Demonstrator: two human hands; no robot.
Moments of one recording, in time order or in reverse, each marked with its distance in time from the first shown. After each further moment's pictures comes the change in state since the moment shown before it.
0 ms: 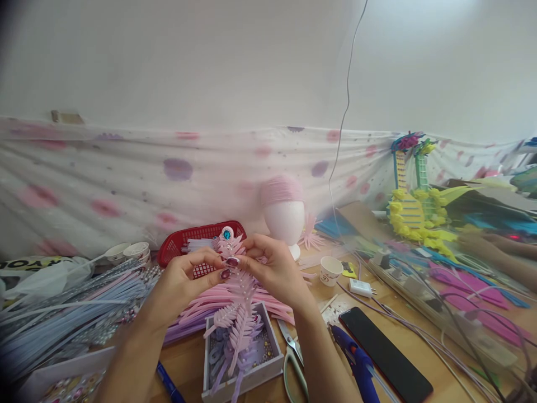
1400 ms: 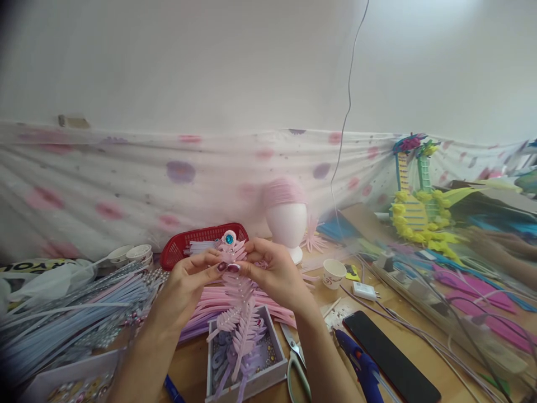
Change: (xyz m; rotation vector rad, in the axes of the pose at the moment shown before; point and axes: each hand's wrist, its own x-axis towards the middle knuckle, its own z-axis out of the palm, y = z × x) left_hand 0.002 -0.010 0.008 -0.429 0.101 -0.160; right_hand 0.002 -0.002 0.005 0.055 -0.029 -0.004
